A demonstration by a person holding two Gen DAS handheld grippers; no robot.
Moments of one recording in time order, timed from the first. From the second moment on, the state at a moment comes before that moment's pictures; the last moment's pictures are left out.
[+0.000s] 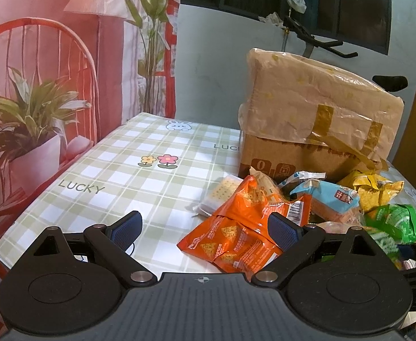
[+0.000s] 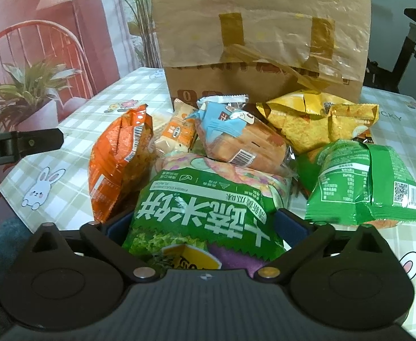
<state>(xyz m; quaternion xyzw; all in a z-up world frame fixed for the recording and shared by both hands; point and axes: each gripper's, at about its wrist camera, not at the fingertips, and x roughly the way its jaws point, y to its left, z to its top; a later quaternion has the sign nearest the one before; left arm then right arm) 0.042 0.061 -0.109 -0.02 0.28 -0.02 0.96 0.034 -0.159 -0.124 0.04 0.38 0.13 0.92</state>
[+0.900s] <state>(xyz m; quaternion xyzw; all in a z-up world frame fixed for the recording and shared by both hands) 0.043 0.063 -0.111 -0.03 0.28 -0.02 0.96 -0.001 -0.184 -0.067 0.09 0.28 0.16 0.94</state>
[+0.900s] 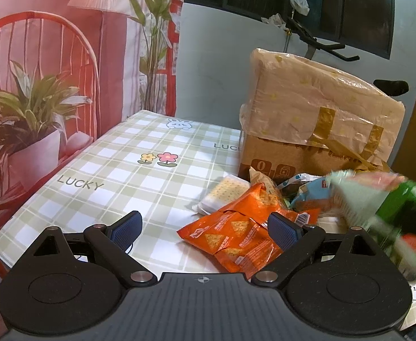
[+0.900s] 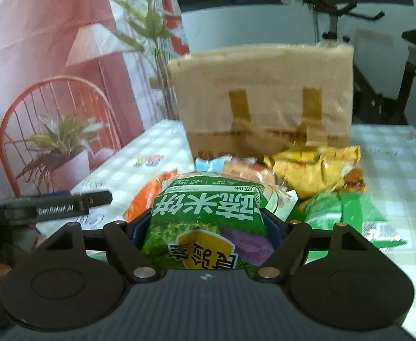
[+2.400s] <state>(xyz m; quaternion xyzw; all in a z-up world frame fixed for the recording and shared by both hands) 0.110 0.038 -0.161 -0.08 0.33 -0.06 0.94 0.018 -0.199 -0.098 0.03 0.18 0.13 0.97</state>
